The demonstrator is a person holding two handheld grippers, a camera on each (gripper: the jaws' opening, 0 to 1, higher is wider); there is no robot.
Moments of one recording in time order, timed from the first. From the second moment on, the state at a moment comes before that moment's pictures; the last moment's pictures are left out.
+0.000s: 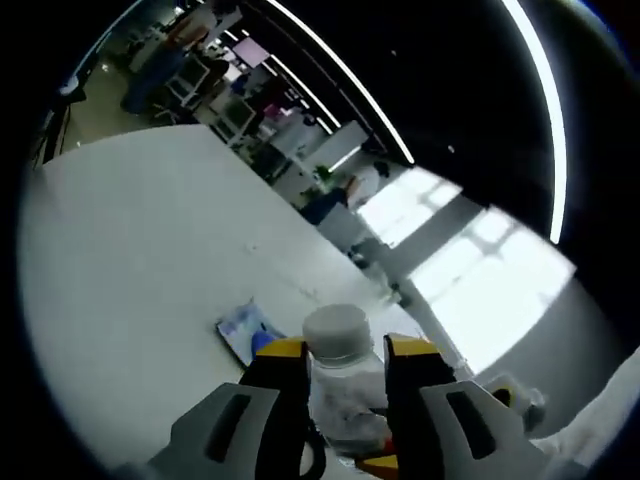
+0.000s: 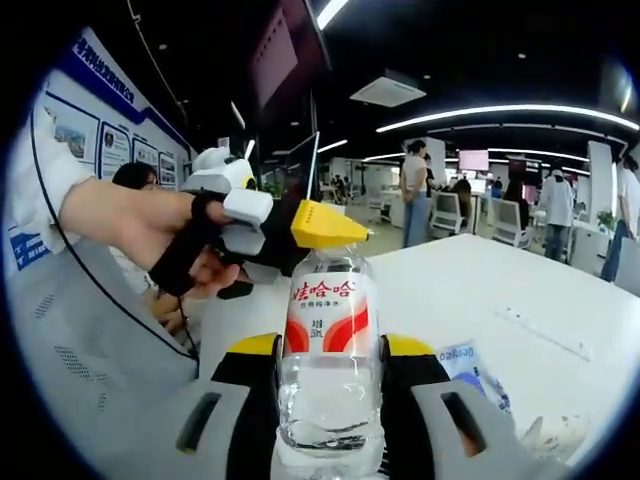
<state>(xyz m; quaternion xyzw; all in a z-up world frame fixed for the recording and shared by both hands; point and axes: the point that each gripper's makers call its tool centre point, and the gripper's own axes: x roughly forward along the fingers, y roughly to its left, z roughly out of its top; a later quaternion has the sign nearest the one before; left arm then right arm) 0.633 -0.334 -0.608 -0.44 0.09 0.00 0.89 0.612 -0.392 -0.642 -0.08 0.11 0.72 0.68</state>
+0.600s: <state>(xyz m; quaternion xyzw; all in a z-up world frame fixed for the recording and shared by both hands) 0.635 -0.361 -0.579 -0.31 0.09 -0.09 0.94 0.608 -0.397 -0.648 -0.10 0.12 0.73 0.66</state>
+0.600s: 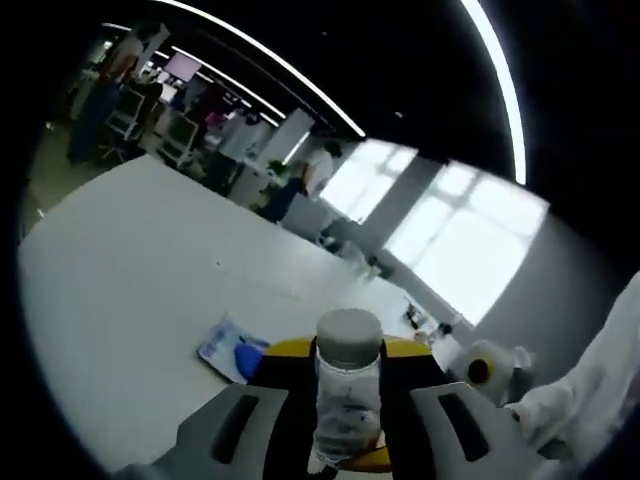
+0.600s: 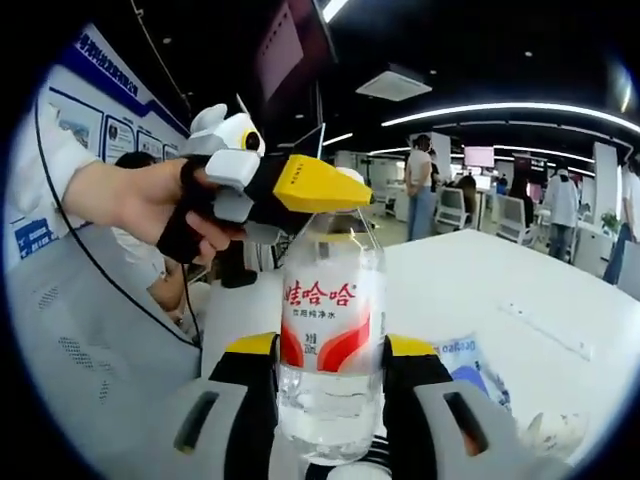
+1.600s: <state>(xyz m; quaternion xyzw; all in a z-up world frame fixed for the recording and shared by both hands) 0.608 -0.440 -0.538 -0.11 0.12 -0.35 0.92 0.559 -0.410 -0.634 -0.10 0.12 0.85 0.50</state>
